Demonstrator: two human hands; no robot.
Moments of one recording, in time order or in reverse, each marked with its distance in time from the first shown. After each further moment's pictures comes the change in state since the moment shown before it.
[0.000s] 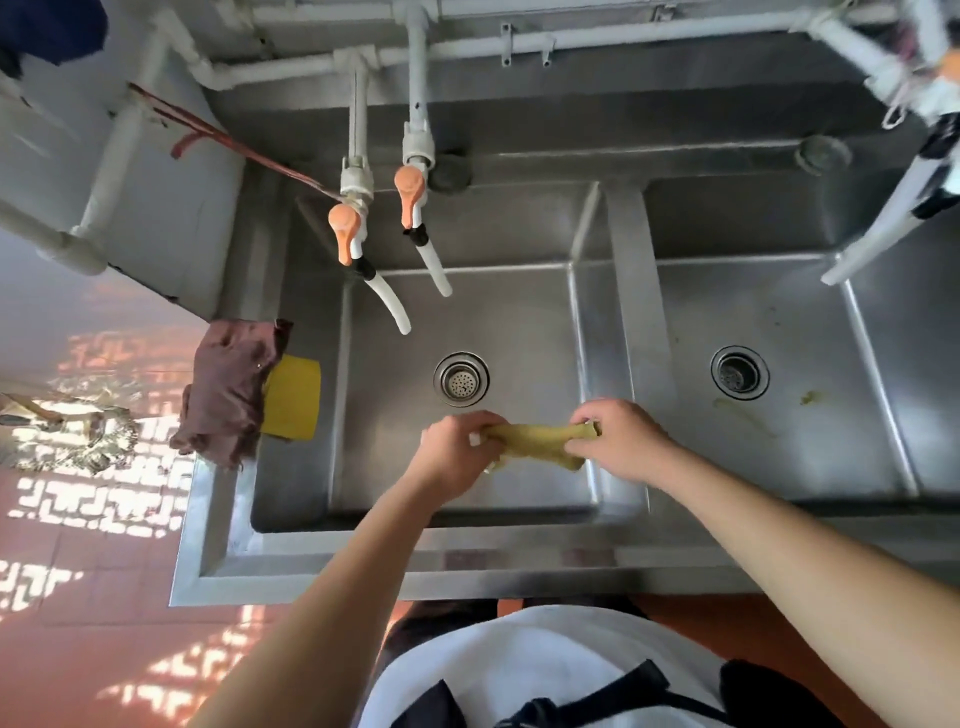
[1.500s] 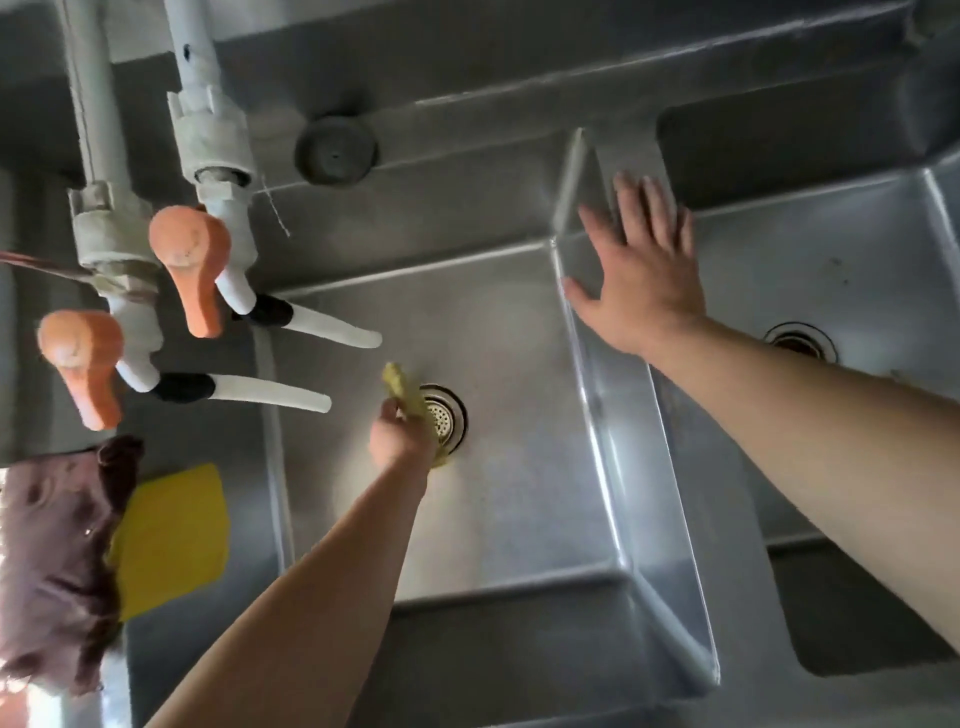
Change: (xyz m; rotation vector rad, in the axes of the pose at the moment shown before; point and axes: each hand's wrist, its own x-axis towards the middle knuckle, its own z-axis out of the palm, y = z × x) left_hand 0.222 -0.072 0.049 -0.258 0.440 -0.688; right_hand 0.244 0.044 -0.074 -0.523 0.443 -0.034
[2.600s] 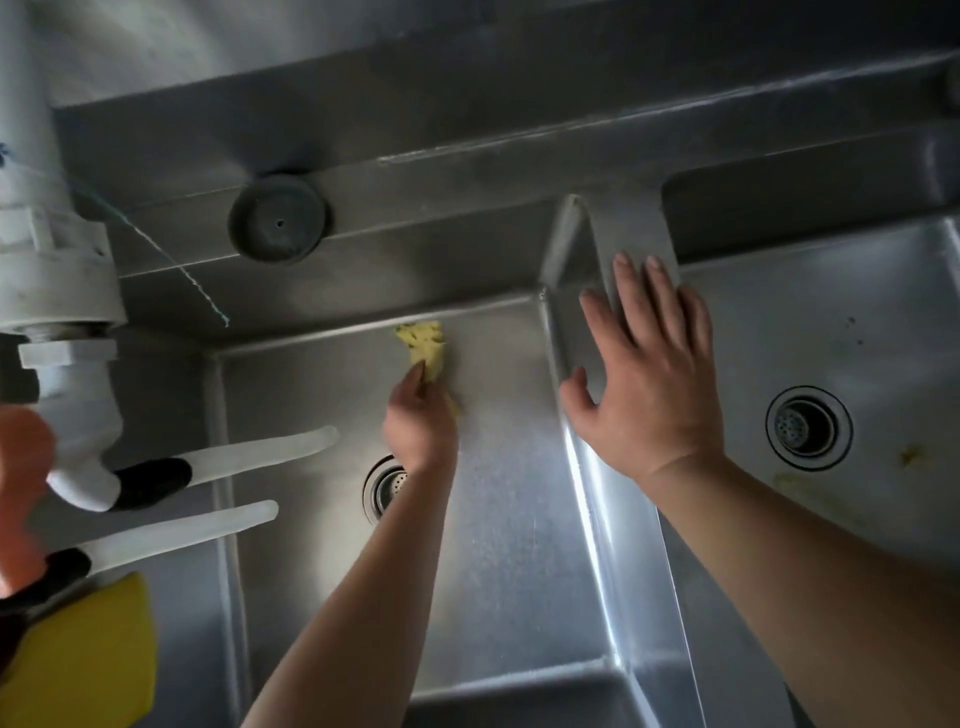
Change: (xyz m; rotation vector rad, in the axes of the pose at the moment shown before) left_hand 0.053 0.076 0.088 -0.117 0.119 0.243; right_hand -0.001 0.001 0.001 0.041 0.194 -0.007
